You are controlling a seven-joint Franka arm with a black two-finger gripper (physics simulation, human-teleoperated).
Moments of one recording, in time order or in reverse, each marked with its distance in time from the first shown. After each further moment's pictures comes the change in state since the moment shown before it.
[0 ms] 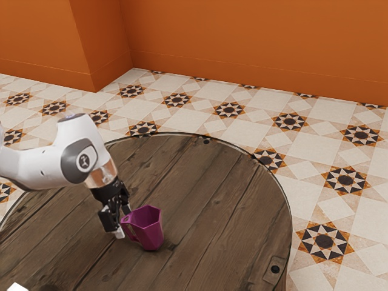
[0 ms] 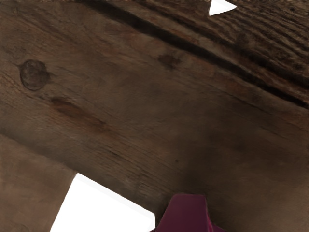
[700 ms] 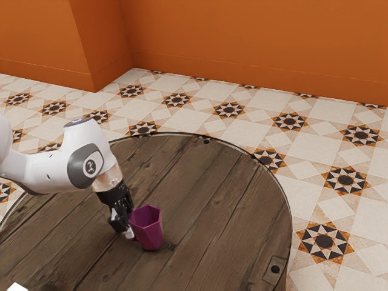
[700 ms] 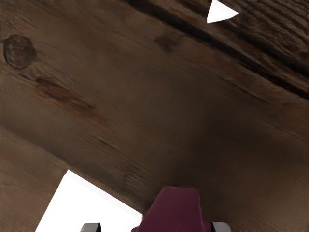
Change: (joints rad) arm -0.012 0.038 -0.016 0.004 0.000 0.058 -0.068
